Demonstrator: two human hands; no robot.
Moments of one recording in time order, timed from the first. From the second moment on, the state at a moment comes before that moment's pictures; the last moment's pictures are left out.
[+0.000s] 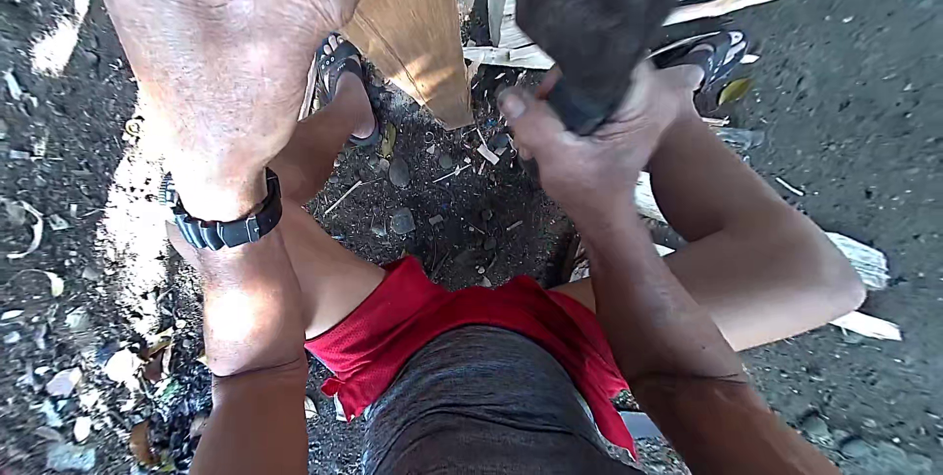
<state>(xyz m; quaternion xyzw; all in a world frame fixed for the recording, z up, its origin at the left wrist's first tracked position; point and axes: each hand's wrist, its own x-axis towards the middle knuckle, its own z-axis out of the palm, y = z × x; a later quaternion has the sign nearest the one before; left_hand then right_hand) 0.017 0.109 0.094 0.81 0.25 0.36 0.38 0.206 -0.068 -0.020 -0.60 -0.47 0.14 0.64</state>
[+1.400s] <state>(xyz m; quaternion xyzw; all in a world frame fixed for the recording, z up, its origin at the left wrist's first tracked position) -0.013 0.089 0.085 0.80 0.29 0.35 0.39 0.215 -0.111 -0.181 -0.82 -0.32 0.36 0.31</state>
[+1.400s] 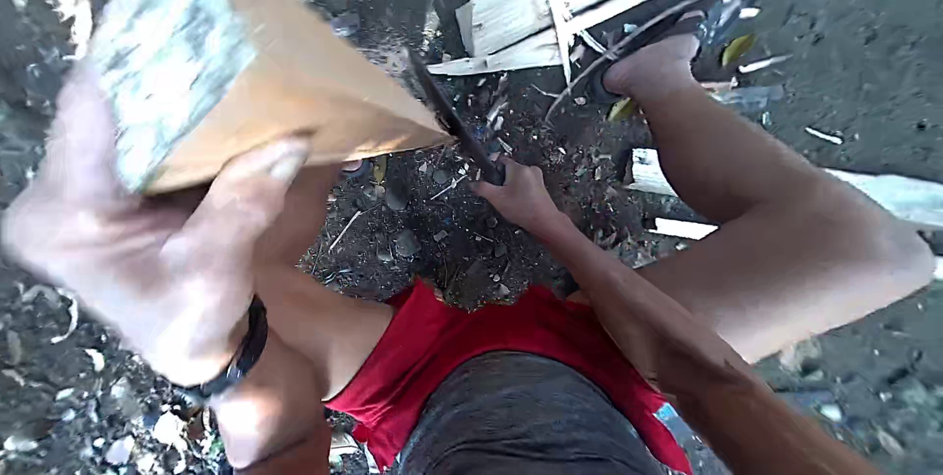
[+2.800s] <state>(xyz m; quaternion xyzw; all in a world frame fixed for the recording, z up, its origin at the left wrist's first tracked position) -0.032 0.086 0.073 0.76 0.30 0.43 0.38 0.236 -0.102 -0.225 -0.83 -0.30 0.41 0.25</state>
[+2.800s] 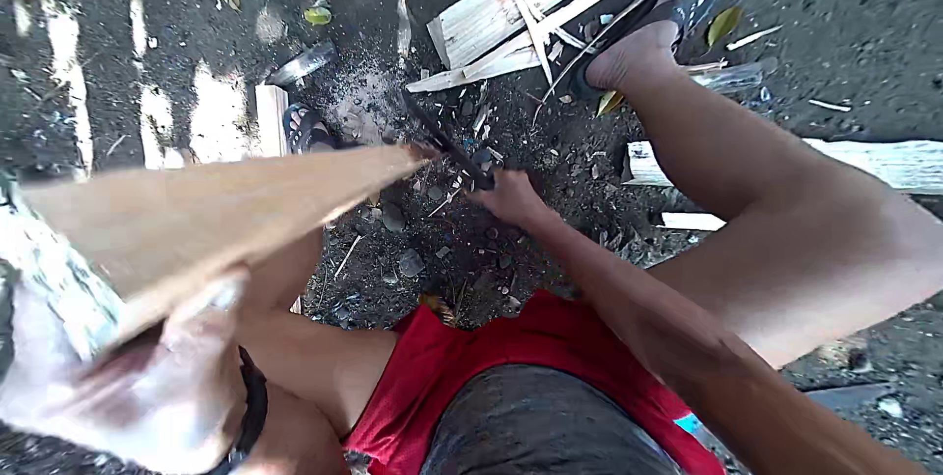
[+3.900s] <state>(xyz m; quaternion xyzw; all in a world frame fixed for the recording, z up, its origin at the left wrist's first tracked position) 0.072 0.074 -0.132 0.60 0.36 0.36 0.62 0.237 -0.132 -0.231 -0.85 -0.22 0.40 0.26</state>
